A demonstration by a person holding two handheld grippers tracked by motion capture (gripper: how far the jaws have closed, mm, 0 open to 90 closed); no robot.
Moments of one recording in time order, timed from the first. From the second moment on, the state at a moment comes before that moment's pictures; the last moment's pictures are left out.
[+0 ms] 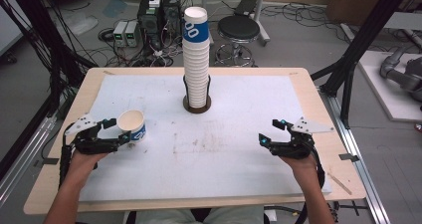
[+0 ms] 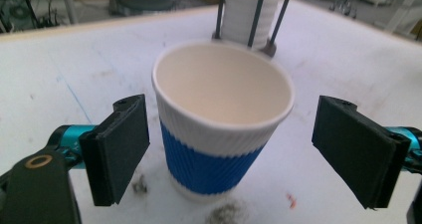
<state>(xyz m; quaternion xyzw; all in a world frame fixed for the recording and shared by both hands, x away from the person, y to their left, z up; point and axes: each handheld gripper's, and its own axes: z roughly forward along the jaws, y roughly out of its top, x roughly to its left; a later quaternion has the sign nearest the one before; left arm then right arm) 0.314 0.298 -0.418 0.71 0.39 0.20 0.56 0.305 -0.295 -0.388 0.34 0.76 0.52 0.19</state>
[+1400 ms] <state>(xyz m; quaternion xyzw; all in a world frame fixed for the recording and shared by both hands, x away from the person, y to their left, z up) 0.312 0.271 -0.378 0.66 0.32 0.20 0.65 0.301 -0.305 -0.388 0.36 0.75 0.52 0.20</state>
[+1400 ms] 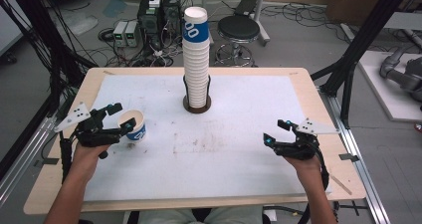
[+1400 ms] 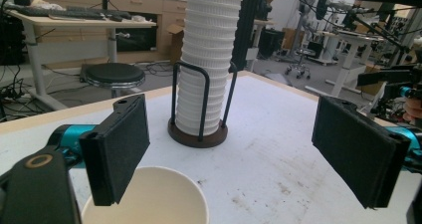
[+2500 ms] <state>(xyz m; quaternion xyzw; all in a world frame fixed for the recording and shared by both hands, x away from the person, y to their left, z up) 0.352 0.220 -0.286 0.67 0.25 0.16 0.68 0.303 -0.303 -0.388 0.36 0.76 0.51 0.17</state>
